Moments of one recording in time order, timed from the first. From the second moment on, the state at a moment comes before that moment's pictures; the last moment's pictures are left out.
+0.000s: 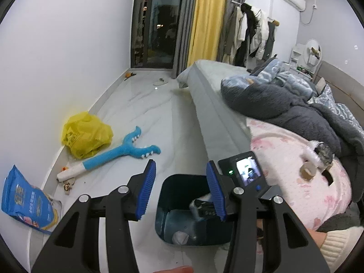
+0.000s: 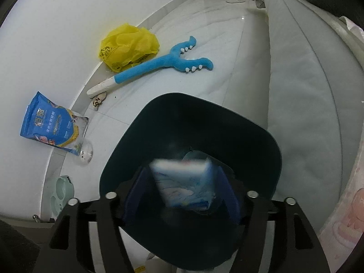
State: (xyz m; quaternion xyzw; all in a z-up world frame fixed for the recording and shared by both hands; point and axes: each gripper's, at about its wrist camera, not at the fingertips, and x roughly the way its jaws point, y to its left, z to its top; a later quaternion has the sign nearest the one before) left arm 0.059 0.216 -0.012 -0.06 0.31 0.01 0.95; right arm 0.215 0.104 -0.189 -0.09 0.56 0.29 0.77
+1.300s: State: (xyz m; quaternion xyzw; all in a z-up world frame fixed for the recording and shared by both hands) left arm 0.077 0.091 0.028 -0.01 0.27 -0.12 0.96; right arm 0.194 -0.080 0.003 -0.06 0.38 0.28 0.88
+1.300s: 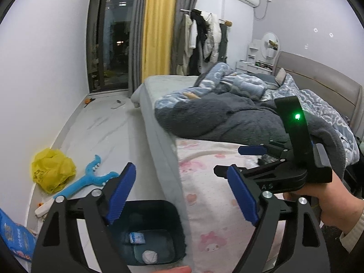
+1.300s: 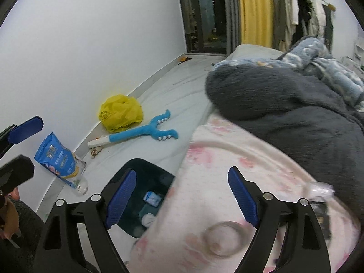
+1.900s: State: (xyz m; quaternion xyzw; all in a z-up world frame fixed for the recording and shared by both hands) left arm 0.099 0.027 -0.002 0.01 0.31 -0.22 0.92; right arm 0.194 -0.176 0.007 -0.06 0.38 0.21 0.90
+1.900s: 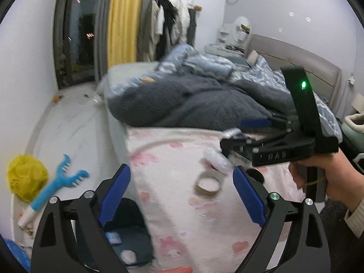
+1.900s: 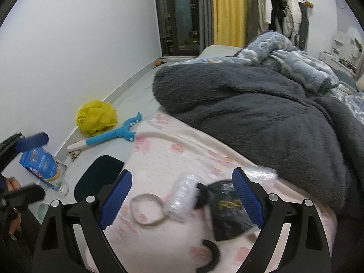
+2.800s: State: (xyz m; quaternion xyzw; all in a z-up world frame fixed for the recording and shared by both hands) left arm 0.141 -0.039 -0.078 0.04 0.38 -0.26 0.89; right arm 0.194 -0.226 -0.019 -0.11 0.39 0.20 0.89
